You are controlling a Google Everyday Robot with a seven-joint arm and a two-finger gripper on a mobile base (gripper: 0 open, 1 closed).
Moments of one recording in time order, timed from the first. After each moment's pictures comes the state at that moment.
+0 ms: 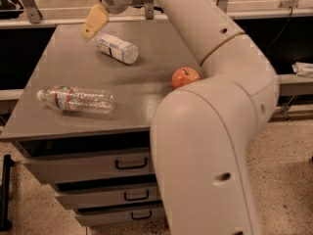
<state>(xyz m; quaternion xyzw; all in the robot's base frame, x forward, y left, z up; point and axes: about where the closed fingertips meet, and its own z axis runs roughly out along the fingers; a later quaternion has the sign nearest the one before) 0.767 0.145 0.959 -0.52 0.78 0.12 0.33</state>
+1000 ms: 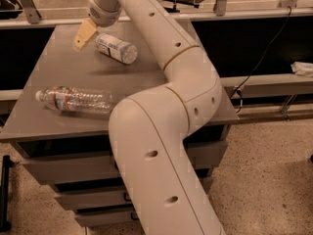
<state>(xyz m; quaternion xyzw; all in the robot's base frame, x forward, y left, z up) 0.802 0.183 0.898 -0.48 0.83 0.11 0.26</state>
